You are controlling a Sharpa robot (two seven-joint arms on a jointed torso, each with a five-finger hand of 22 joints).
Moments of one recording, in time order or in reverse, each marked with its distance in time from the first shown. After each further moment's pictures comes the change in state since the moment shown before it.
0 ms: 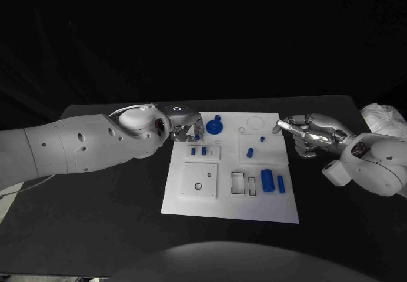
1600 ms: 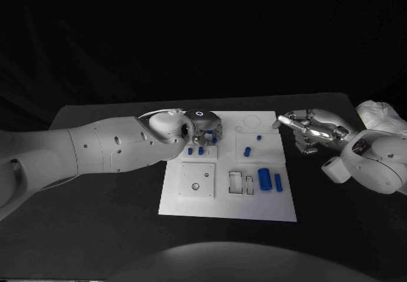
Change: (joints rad) left arm -0.030 0.189 -0.001 -0.110 -0.038 0.029 -0.079; left_hand -0.021 -0.021 -0.038 0.038 0.060 -0.076 -0.005 -0.031 -0.006 -0.129 0.018 0.027 0.043 -0.018 0.039 0.032 0.087 0.000 0.000 0.029 0.014 0.000; right arm 0.012 -0.015 0.000 0.018 -0.002 -0.023 0.030; right_hand -0.007 -0.007 0.000 0.000 0.000 -0.004 -0.004 0.004 0.003 -0.002 -0.002 0.007 -0.023 -0.002 -0.005 0.018 0.001 0.000 0.032 -0.004 0.041 0.000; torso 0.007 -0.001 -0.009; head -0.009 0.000
